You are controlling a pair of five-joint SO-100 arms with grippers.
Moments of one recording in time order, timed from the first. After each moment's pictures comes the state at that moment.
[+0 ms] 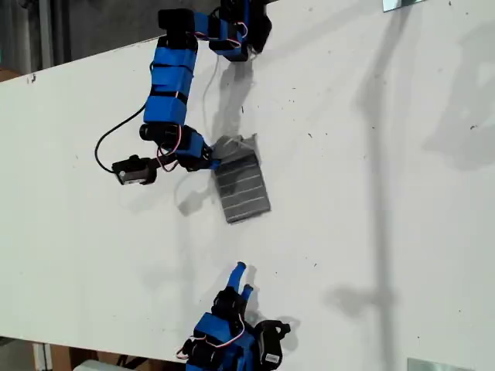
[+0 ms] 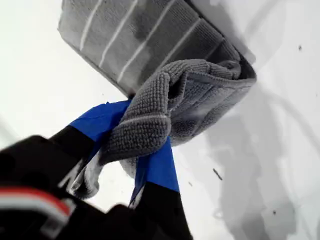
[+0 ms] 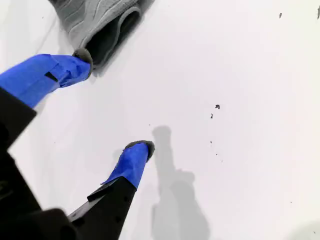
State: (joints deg) arm 0 0.6 150.3 148.7 63.9 -95.8; arm 1 10.4 73.5 62.6 89.6 54.1
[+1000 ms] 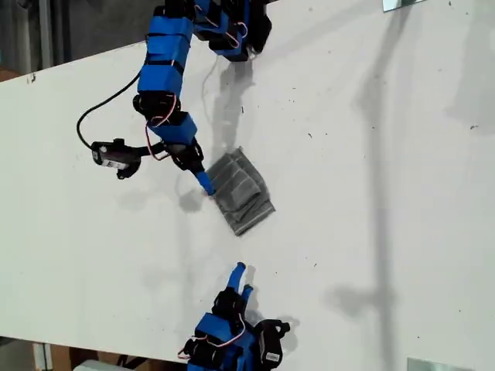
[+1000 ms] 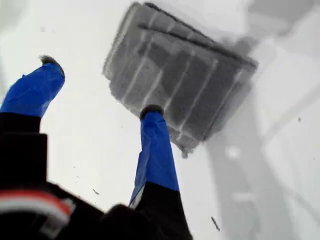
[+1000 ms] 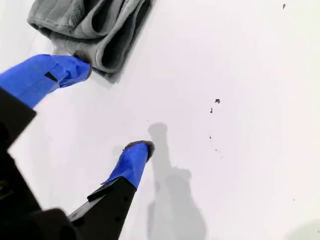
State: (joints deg) arm 0 -0.1 153.5 153.0 63.2 -95.5; arm 1 11.2 94.9 88.3 68.9 51.8
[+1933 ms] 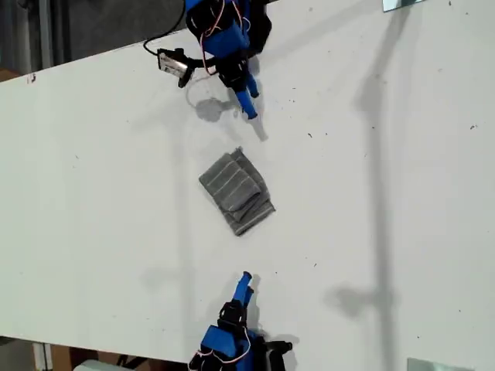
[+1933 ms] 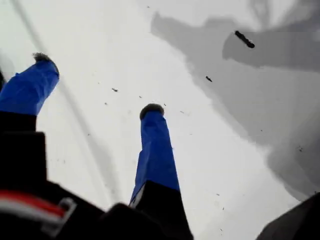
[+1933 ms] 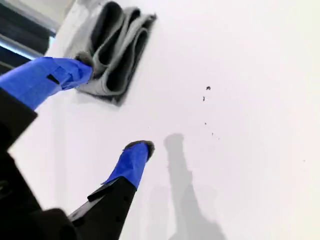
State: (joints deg) arm 0 -0.7 198.5 174.8 78.2 -80.2; arm 1 -12.3 186.5 165.1 79.6 96.2
